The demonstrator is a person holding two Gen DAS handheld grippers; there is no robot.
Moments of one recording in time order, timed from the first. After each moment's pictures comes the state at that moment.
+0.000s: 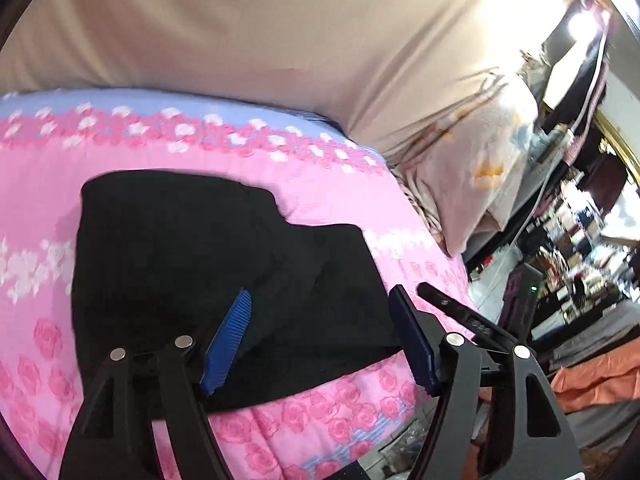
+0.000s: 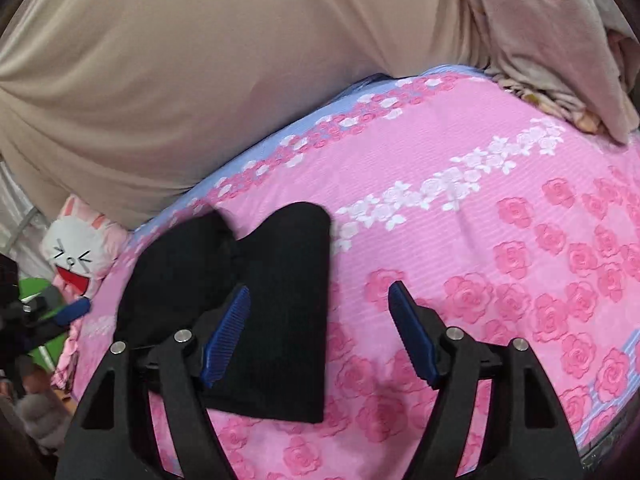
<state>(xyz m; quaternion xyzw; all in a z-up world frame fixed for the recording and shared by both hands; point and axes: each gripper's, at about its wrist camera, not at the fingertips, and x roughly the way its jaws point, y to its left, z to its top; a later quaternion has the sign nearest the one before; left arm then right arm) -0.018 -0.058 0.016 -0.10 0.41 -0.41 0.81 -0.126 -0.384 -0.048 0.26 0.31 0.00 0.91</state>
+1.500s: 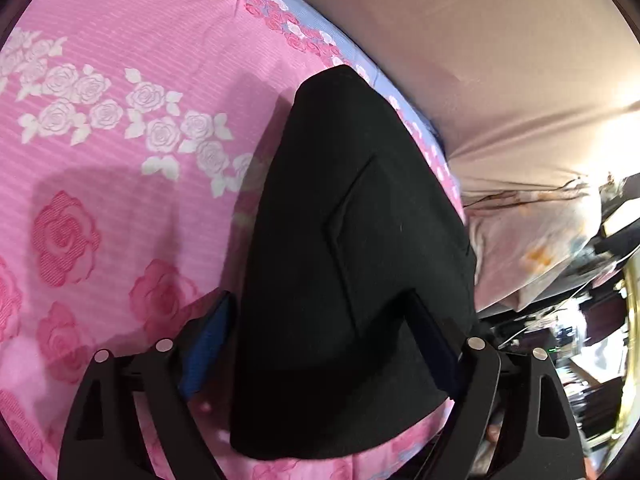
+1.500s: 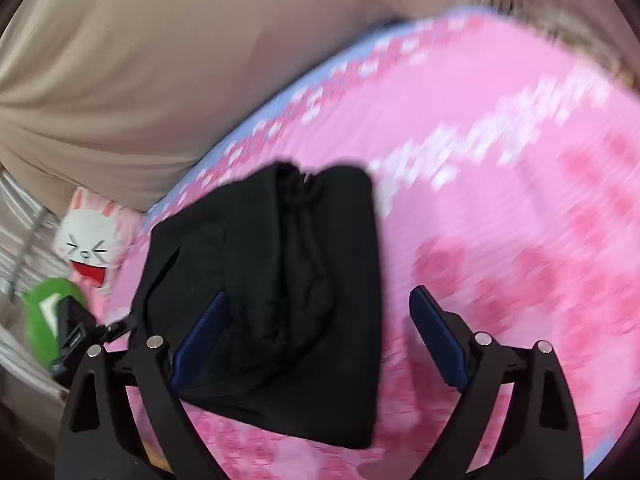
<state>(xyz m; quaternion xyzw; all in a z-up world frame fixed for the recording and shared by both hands) 0.049 0.015 -0.106 -0.27 0.52 -0.31 0.74 -0.069 -0.369 -0.091 0.34 0.38 0.05 0.86</state>
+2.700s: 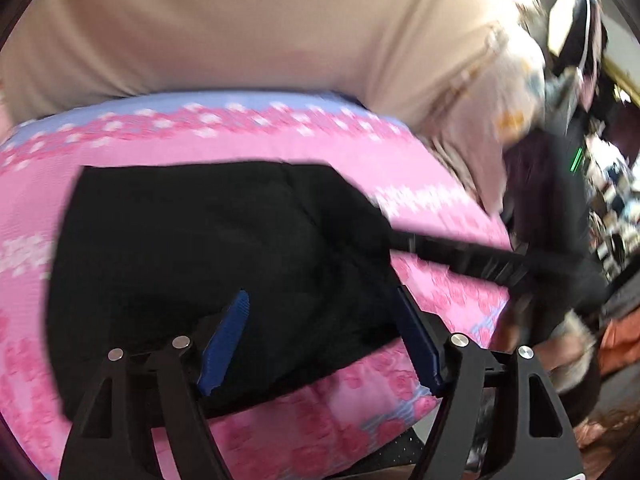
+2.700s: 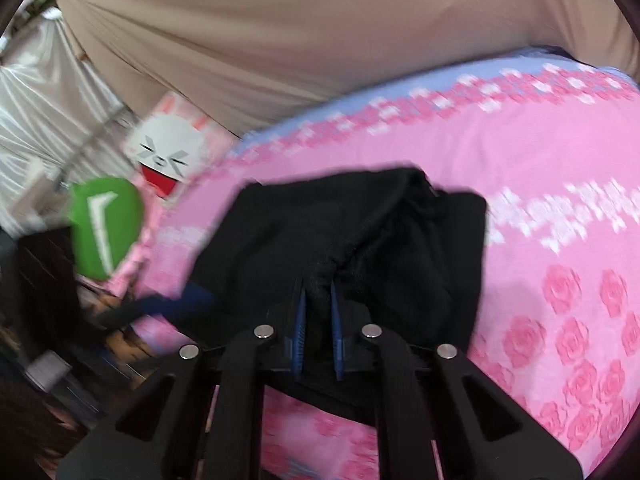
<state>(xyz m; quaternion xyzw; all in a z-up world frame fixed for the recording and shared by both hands) -0.062 -0.058 -0.024 0.01 0.40 -0.40 0.83 -0.054 -0.245 -0.017 0.21 0.36 0.22 0.88</state>
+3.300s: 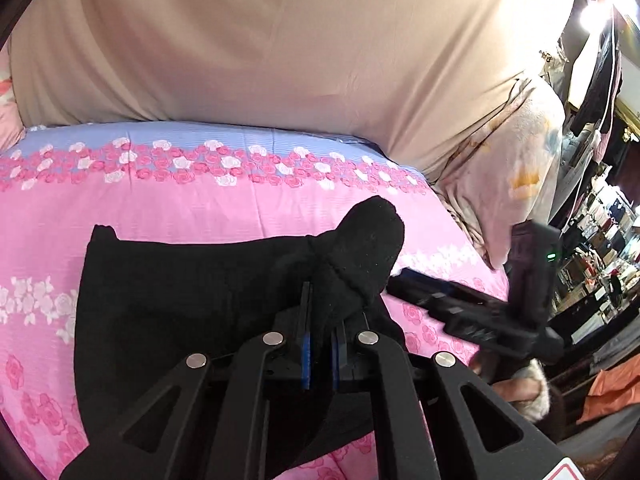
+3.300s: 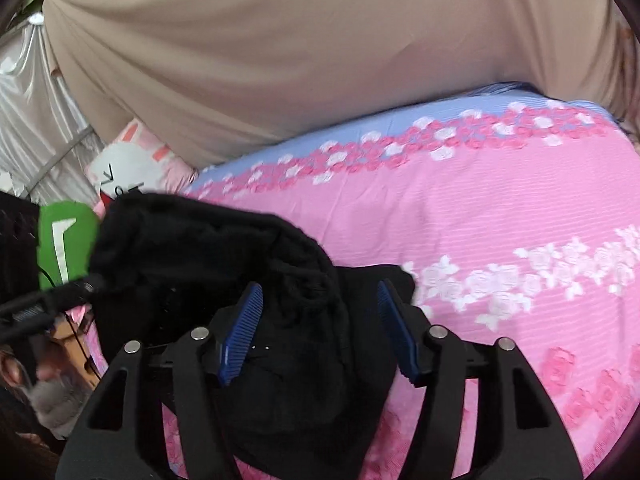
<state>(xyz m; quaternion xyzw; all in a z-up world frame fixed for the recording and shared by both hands) -0.004 -0.040 0.021 -0.06 0.38 -0.37 0.85 -0.008 -0.265 -0.033 0.14 0.35 0.13 0.92</state>
